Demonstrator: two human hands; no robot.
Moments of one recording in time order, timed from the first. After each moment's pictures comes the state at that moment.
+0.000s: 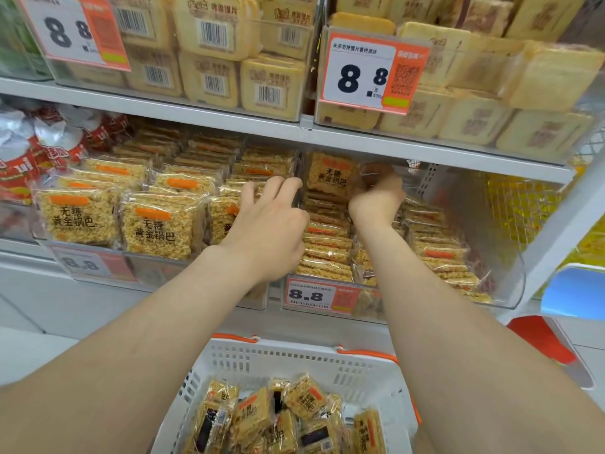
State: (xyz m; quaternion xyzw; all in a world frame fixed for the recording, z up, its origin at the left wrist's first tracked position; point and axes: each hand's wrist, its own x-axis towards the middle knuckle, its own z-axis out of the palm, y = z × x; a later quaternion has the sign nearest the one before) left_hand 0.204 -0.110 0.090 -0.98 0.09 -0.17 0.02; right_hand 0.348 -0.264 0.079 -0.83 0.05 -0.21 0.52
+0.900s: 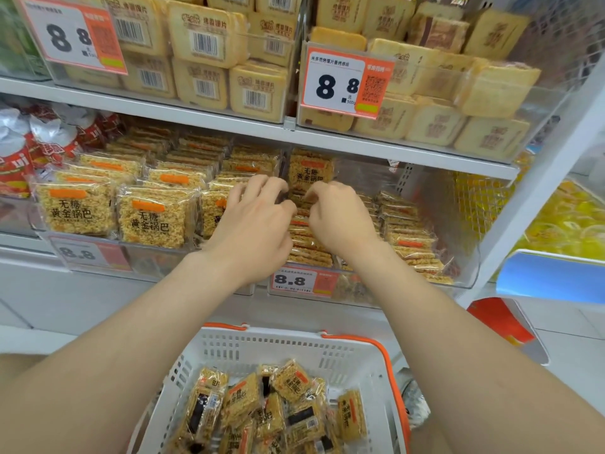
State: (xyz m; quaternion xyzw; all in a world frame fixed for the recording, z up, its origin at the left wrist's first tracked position) left_hand 0.176 -0.116 0.096 -0.97 0.09 -0.22 -0.02; right_hand 0.264 -0.269 0.095 -0.94 -0.24 -0.18 0.16
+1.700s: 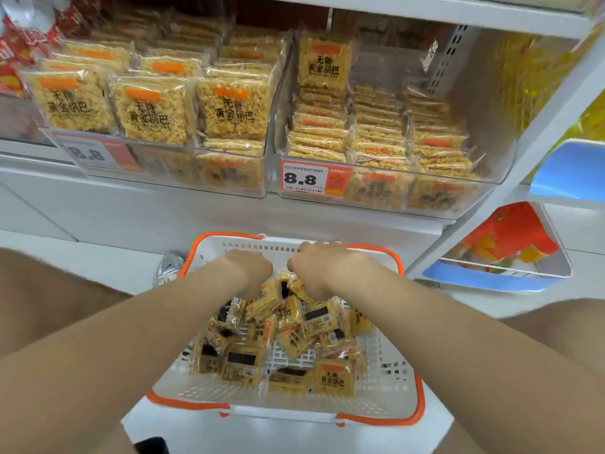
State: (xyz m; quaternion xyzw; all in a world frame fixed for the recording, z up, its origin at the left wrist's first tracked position) left_hand 0.108 -0.121 -0.087 -0.92 0.11 0.36 0.12; right_hand 0.129 -0.281 -0.022 -0.86 -0.39 0.27 -0.16
